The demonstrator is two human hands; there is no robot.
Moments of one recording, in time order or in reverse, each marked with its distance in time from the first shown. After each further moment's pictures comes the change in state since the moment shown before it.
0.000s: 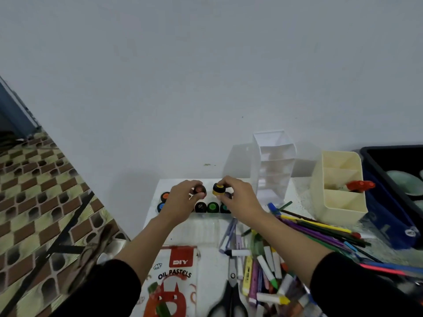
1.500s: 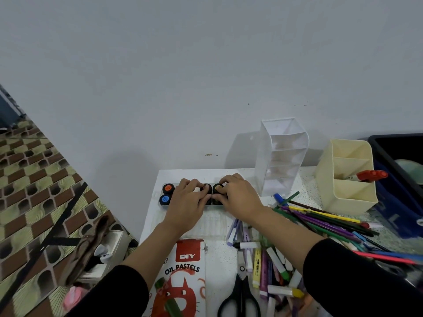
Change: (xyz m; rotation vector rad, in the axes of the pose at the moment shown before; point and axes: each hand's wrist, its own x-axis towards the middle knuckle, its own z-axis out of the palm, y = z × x) left_hand -0.008 -0.044 0.031 0.398 0.125 0.339; right_hand 0.011 0.016 0.030 -0.559 -0.153 -0.121
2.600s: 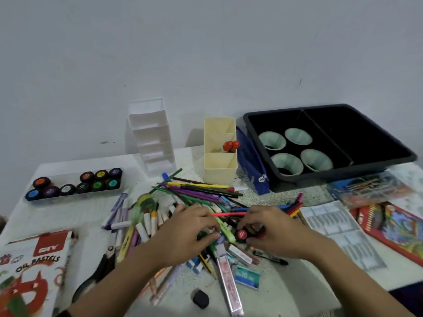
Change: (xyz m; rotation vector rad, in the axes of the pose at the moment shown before) left_hand -0.022 0.294 0.019 -0.314 -0.483 0.365; right_hand -0.299 0.165 -0.180 0.119 -0.349 0.177
